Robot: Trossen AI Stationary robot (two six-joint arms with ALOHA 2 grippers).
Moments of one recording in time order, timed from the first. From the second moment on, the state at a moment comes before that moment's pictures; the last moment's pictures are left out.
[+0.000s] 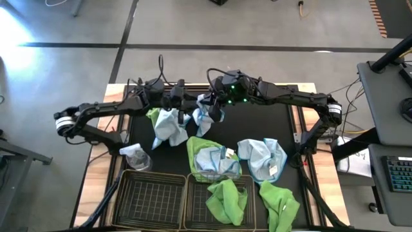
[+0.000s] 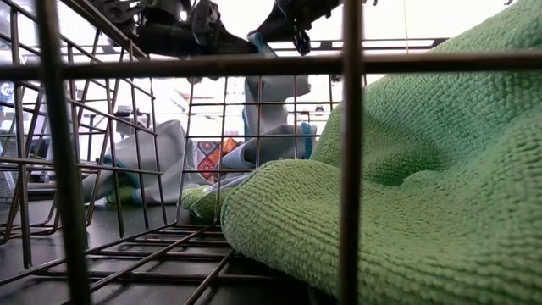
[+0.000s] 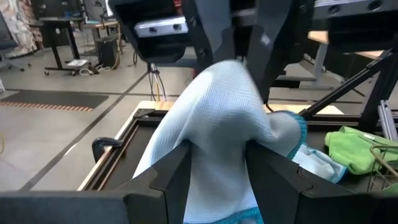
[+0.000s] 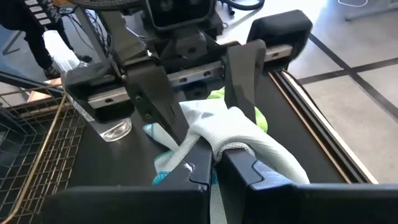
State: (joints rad) left arm 0.46 1.31 0.81 0.39 0.41 0.06; right arm -0.27 1.67 1.58 -0.37 -0.14 0.08
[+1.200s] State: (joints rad) left arm 0.47 1.29 0.80 0.29 0.41 0.02; right arm -0.27 1.67 1.58 -0.37 -0.14 0.02
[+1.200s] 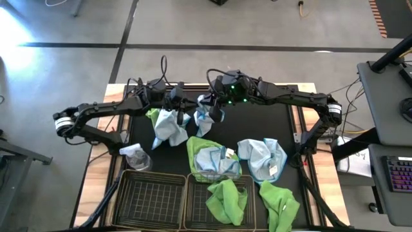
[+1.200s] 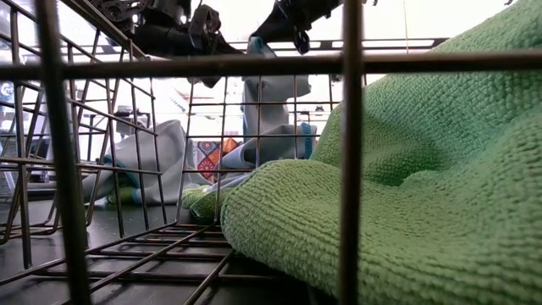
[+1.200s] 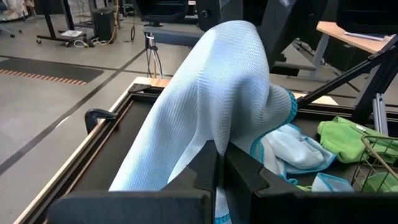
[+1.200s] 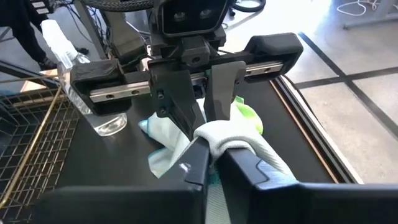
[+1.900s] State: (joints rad) left arm 0.47 1.29 0.80 0.29 0.41 -0.01; right arm -0.27 1.67 1.58 -0.45 -0.10 0.00
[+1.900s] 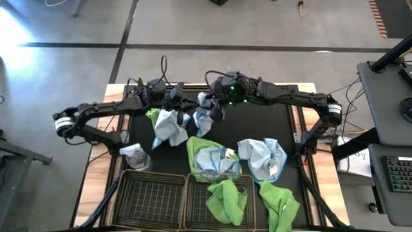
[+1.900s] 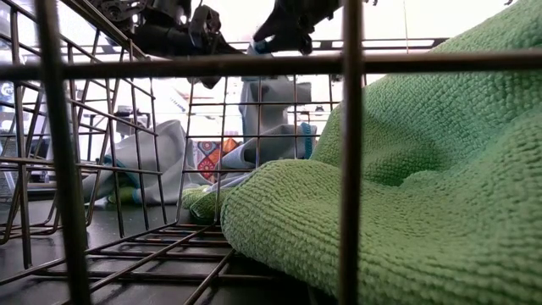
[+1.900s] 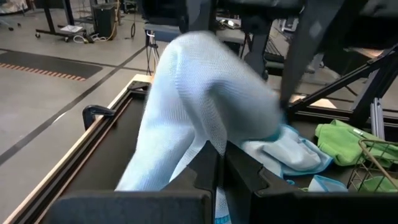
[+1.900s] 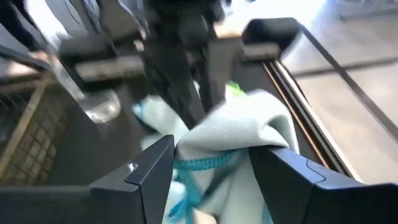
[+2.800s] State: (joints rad) left arm 0.46 0.94 0.80 0.18 0.48 -0.11; right arm -0.28 1.64 1.58 -0.64 0.18 -0.03
